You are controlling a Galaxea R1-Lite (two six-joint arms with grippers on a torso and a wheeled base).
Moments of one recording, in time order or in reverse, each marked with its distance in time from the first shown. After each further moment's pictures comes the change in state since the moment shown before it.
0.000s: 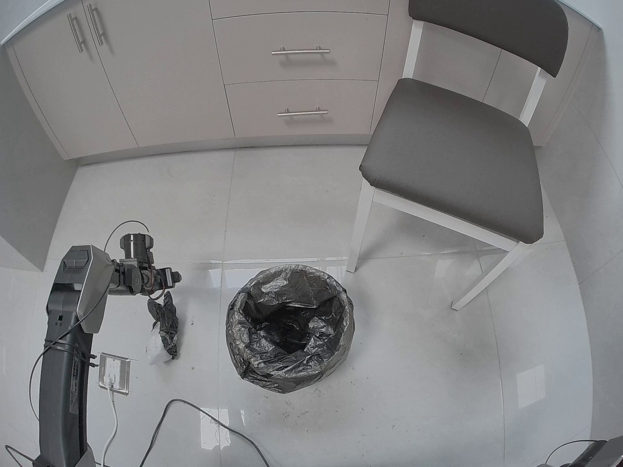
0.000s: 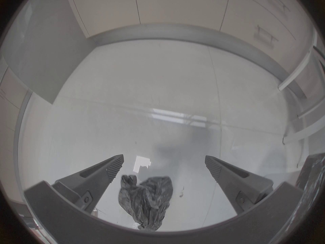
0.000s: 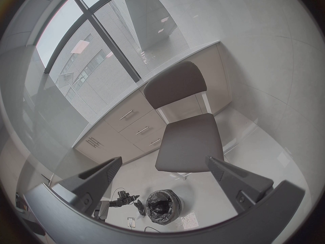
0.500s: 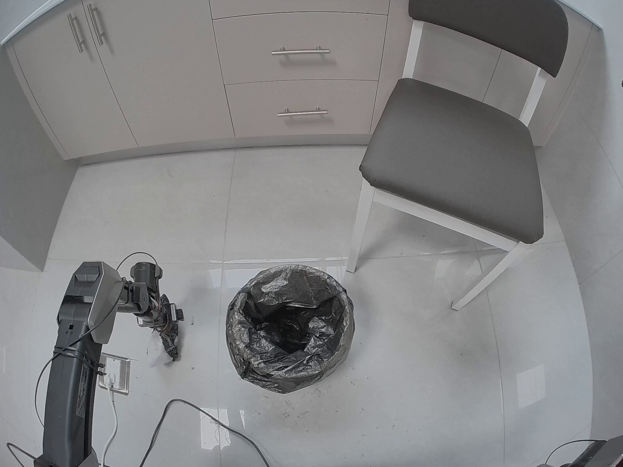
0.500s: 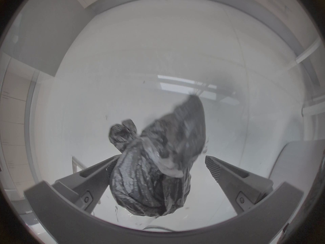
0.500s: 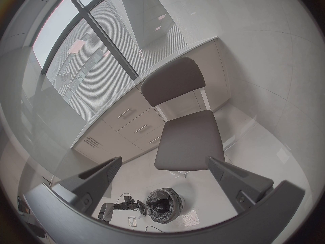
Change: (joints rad) left arm -0.004 0.106 -0.011 0.199 0.063 -0.004; right arm 0.001 0.022 0.013 -0.009 -0.001 0.019
